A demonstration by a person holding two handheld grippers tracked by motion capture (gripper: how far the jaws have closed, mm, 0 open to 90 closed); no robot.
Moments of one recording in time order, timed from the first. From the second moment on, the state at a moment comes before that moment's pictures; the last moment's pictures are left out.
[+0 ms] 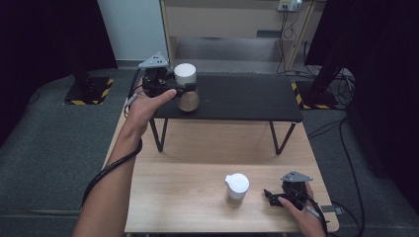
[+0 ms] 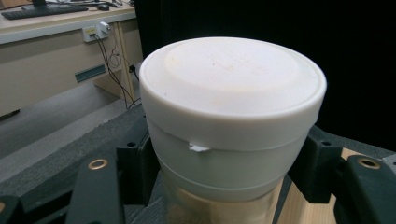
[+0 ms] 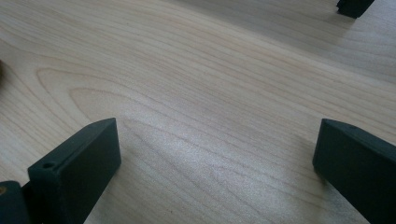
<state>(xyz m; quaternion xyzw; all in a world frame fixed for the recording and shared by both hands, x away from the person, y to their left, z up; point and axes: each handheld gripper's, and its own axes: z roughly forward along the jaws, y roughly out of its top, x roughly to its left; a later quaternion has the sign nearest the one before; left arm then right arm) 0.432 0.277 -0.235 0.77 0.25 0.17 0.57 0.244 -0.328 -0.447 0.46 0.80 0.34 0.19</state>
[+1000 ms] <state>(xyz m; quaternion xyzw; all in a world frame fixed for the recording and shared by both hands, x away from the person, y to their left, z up) 0.426 0.282 -0.234 0.79 0.25 0.19 0.53 0.244 -0.328 -0.447 0.45 0.80 0.35 0.19</state>
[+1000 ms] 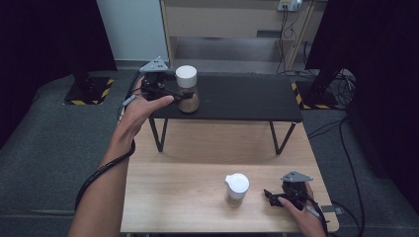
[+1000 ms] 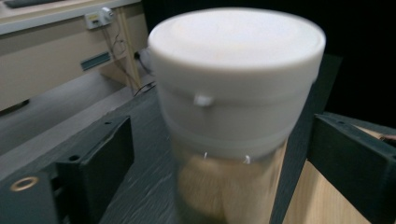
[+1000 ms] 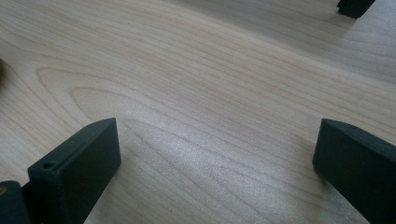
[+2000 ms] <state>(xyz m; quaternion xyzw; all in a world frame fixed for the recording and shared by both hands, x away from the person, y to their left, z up) 0.312 0.296 -0.267 0.75 0.30 0.26 0.52 0.245 -0.328 -0.447 0.45 0.80 0.34 0.19</state>
